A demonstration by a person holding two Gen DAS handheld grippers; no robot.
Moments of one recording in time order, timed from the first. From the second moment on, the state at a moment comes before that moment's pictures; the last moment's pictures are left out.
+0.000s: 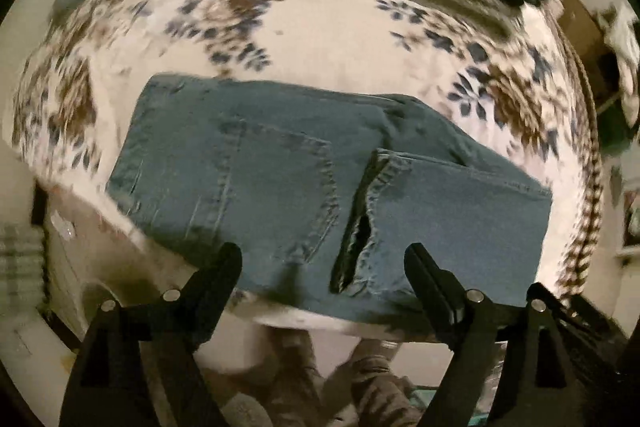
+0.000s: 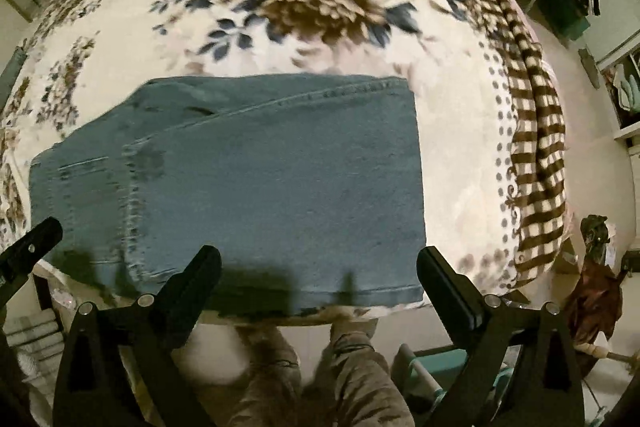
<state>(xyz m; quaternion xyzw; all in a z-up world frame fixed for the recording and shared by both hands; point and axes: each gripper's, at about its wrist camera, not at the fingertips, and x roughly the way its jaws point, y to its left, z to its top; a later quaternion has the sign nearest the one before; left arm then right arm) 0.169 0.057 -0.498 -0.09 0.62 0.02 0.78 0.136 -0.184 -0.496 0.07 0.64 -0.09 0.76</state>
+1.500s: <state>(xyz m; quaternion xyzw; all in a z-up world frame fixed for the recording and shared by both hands) 0.126 0.303 -0.632 -0.49 0.43 0.17 0.74 0.173 -0.089 -0.562 0.10 0.72 -0.03 0.69</state>
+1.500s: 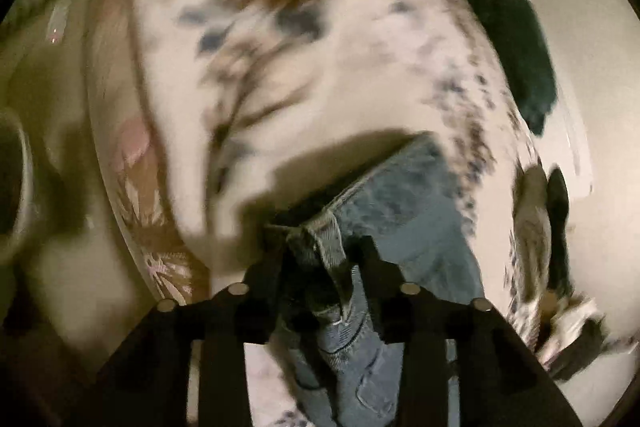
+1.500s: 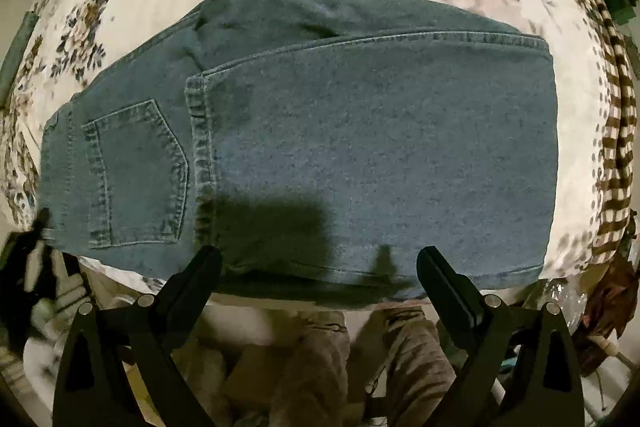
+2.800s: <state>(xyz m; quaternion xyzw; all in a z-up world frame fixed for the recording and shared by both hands) 0.146 -0.183 -0.531 -0.02 0.56 -0.09 0.82 0.097 -0.369 -0.544 0.10 0.65 -0.17 0.74</state>
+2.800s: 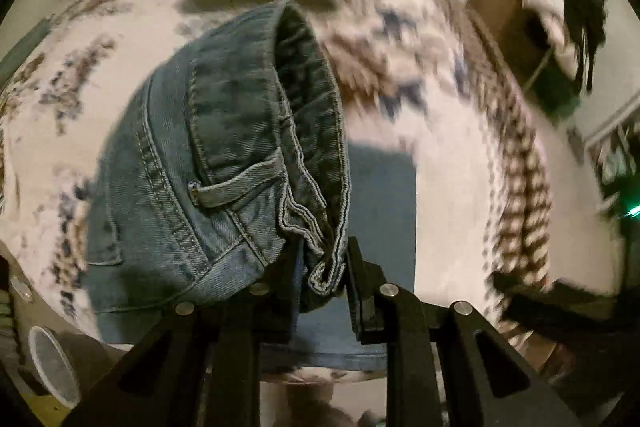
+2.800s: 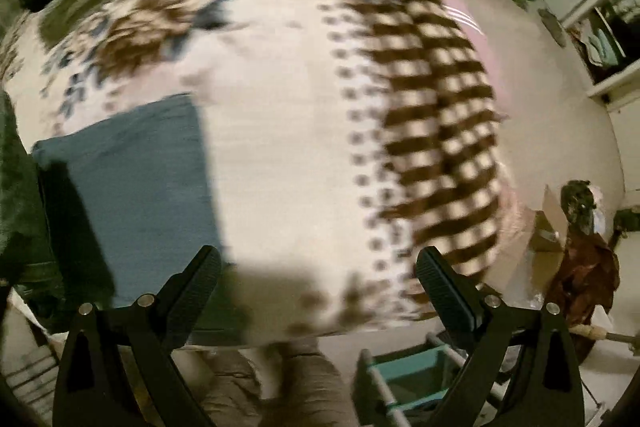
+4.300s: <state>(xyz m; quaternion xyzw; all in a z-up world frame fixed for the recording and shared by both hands) 0.168 0.000 -0.506 -0.11 0.61 0.14 0.77 0.194 -0.247 -0.554 0.24 0.64 0.11 0.73</state>
